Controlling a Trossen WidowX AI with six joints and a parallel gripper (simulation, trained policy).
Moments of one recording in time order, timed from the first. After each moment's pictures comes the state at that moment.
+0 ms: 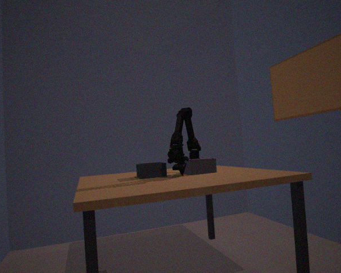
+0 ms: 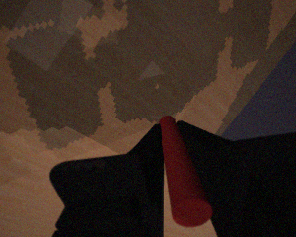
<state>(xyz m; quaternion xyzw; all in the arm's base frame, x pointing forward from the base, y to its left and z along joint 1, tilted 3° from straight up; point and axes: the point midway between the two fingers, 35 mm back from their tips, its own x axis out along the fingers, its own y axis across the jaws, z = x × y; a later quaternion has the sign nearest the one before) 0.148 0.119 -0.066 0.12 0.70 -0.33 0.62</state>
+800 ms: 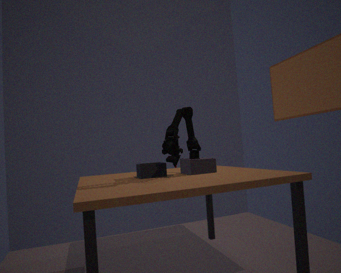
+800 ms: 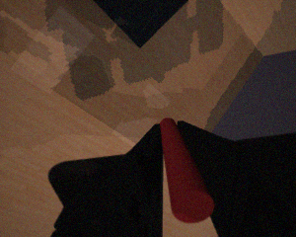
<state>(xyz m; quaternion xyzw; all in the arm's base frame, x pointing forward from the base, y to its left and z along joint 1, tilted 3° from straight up) 0.193 0.108 -0.005 0.10 0.66 -0.36 0.66</state>
